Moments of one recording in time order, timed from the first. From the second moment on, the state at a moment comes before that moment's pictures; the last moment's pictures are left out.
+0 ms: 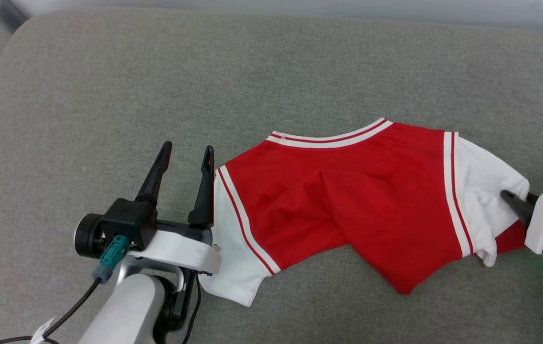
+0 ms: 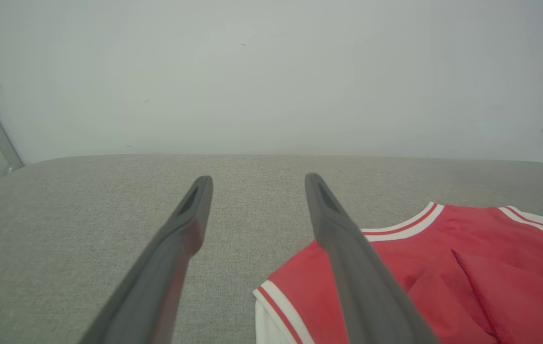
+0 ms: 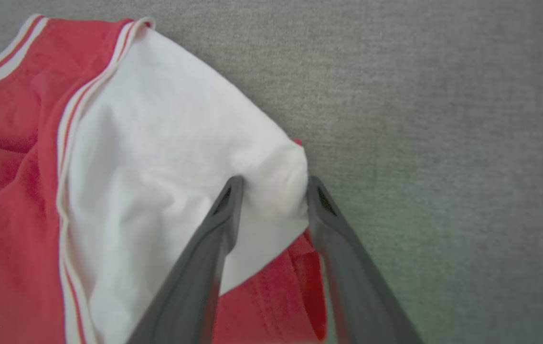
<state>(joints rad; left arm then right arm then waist) -0.31 0.27 -0.42 0.07 -0.42 0.19 -0.26 -0.35 -0.33 -0.11 0.20 0.46 0.13 0.78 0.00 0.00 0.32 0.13</state>
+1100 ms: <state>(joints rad) -0.23 0.30 -0.35 0.10 -0.42 0.18 -0.23 -0.22 -0.35 -0.32 0.39 0.39 0.13 0.31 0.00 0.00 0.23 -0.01</state>
